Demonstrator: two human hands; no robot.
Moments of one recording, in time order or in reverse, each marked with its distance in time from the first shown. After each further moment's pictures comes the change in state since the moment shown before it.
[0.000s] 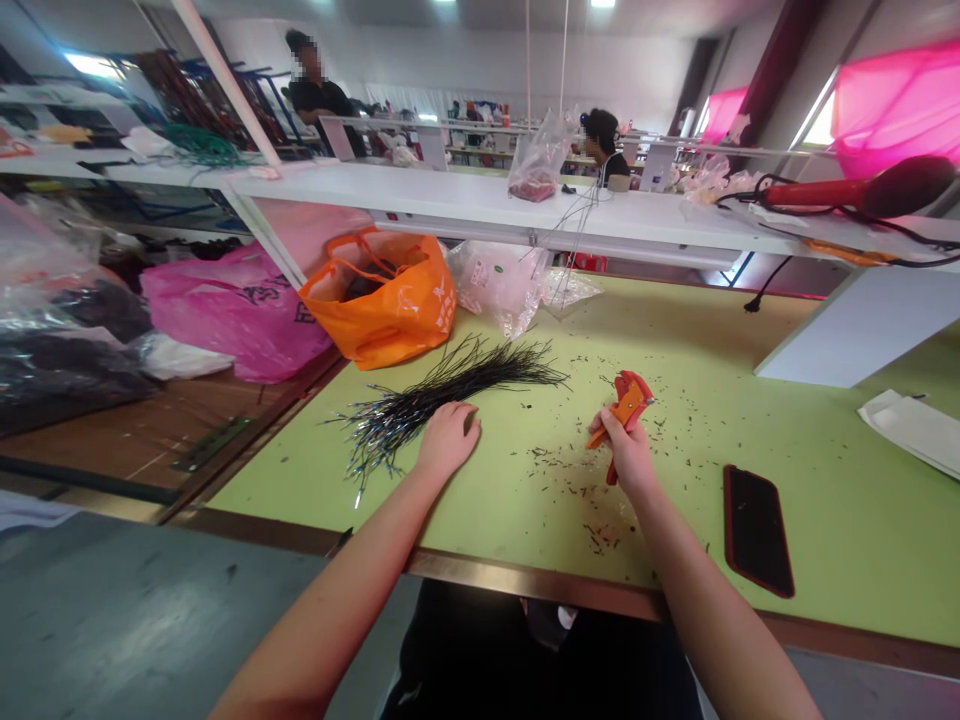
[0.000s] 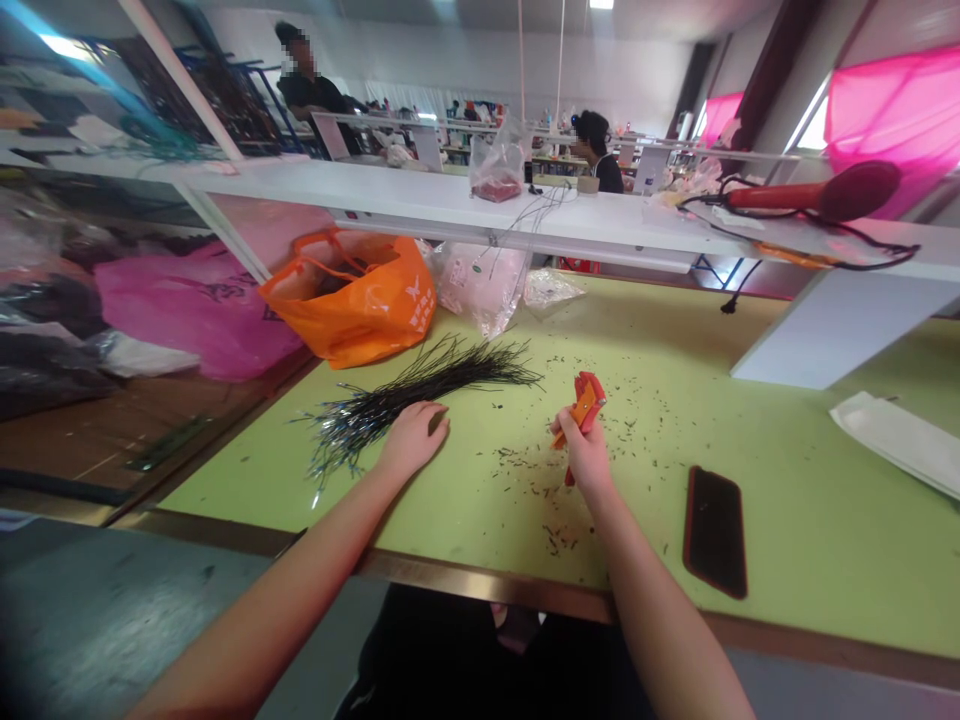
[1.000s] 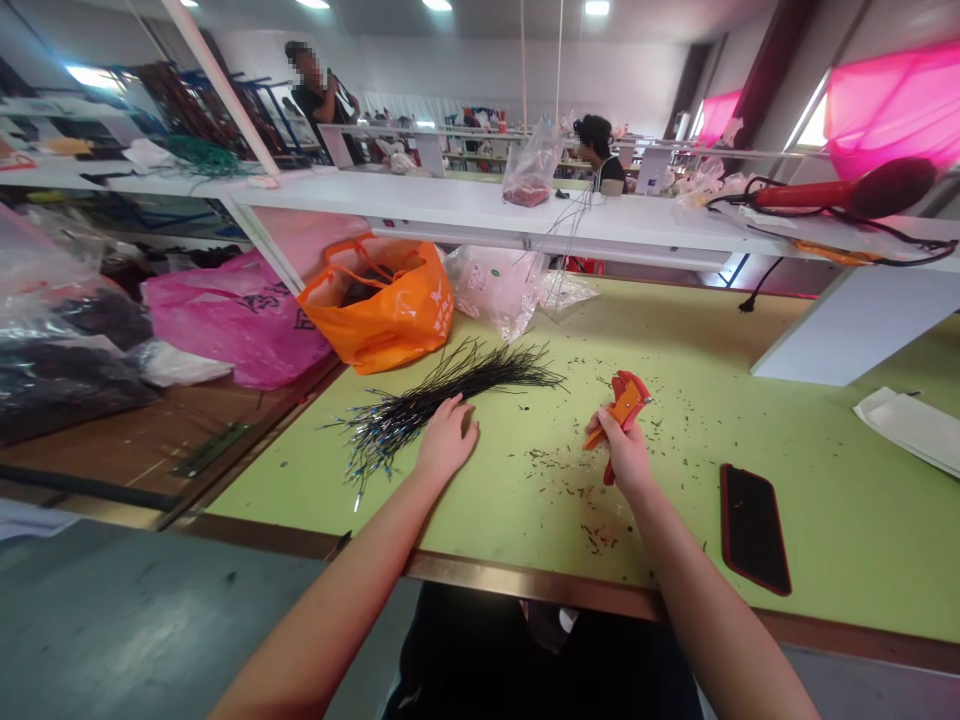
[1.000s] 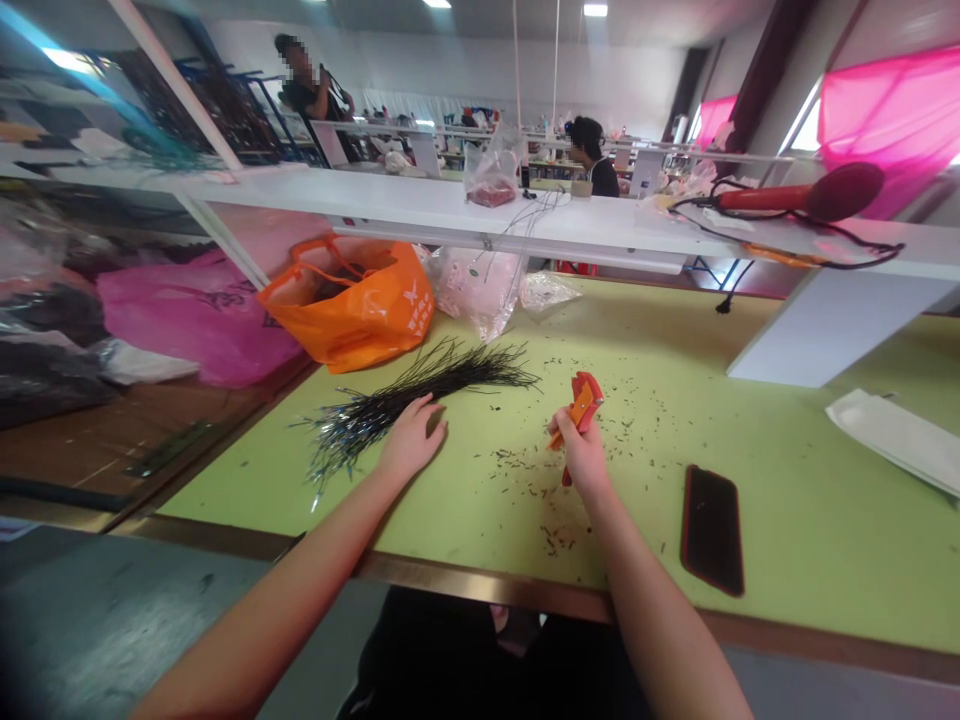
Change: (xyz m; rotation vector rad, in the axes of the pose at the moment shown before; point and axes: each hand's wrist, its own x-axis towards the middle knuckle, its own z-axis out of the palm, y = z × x) left_hand 0.000 -0.007 0.012 -0.010 0.077 -0.003; right_hand -0.002 -0.008 0.003 0.026 0.004 0.004
